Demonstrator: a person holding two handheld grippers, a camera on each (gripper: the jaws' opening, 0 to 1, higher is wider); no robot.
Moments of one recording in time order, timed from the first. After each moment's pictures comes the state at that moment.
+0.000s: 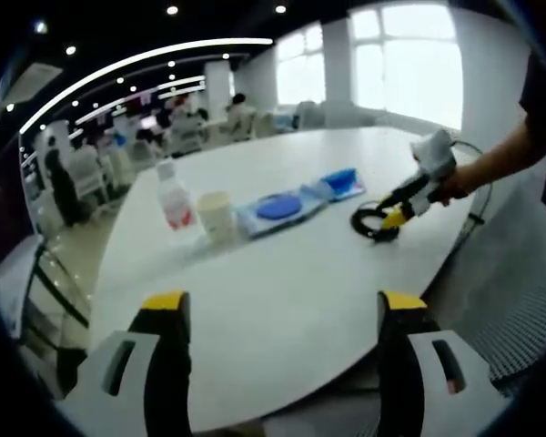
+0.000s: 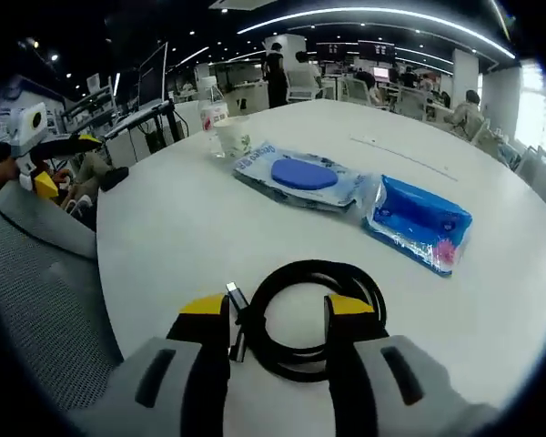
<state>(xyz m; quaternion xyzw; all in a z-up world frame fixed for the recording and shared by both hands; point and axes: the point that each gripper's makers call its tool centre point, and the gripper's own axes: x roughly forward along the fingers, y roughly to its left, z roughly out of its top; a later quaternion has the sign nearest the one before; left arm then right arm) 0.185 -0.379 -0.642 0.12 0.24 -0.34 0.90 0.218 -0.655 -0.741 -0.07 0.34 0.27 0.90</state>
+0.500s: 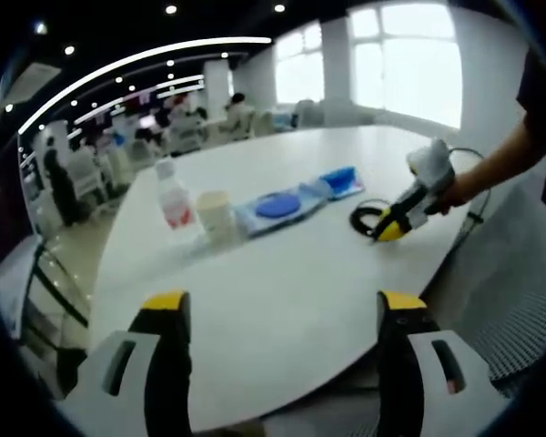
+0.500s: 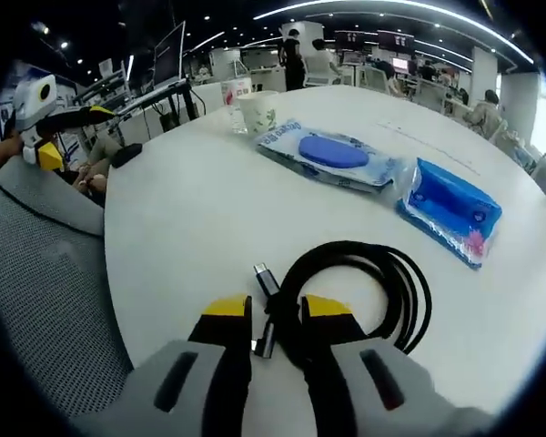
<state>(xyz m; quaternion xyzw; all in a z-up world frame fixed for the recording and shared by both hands) 0.184 -0.379 -0.643 0.12 0.24 -0.34 0.90 0.203 -0.632 -0.764 -0.10 0.36 0.30 0.88</state>
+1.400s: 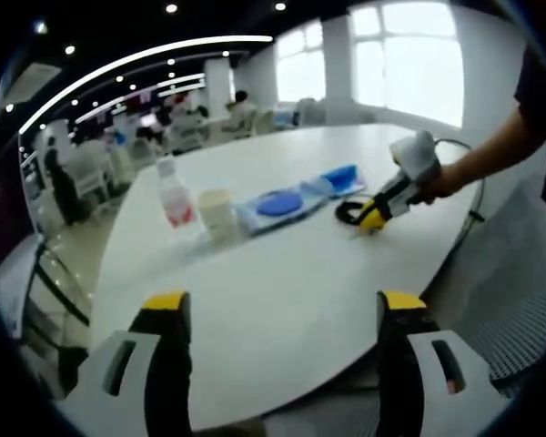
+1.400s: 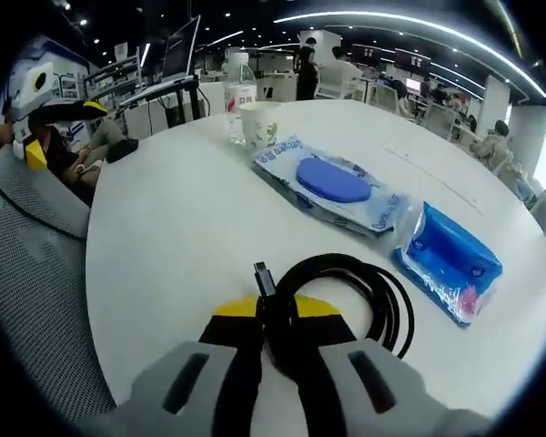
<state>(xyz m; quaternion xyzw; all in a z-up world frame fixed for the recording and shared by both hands) 0.186 -0.379 -0.643 0.13 0.24 -0.34 0.90 0.253 -0.623 -0.748 -0.14 0.33 0.31 0.88</state>
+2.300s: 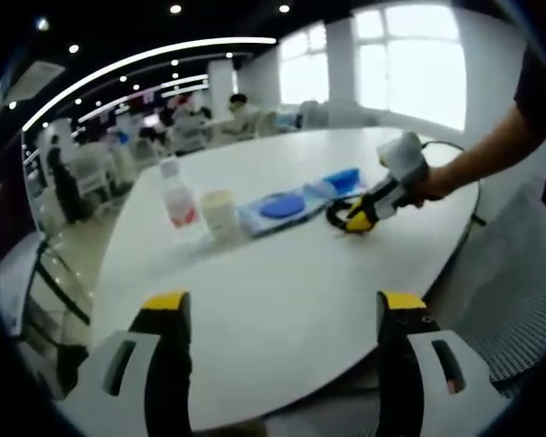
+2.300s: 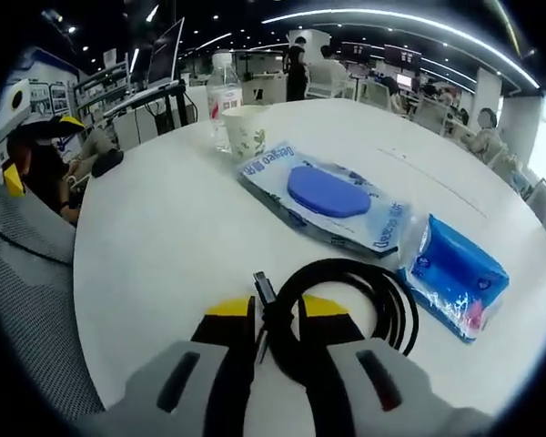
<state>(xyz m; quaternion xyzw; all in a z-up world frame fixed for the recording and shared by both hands) 0.187 -0.378 -0.641 0.12 0.24 -0.33 0.90 0.275 -0.618 -0.751 -0.13 0.33 0.29 0.89</state>
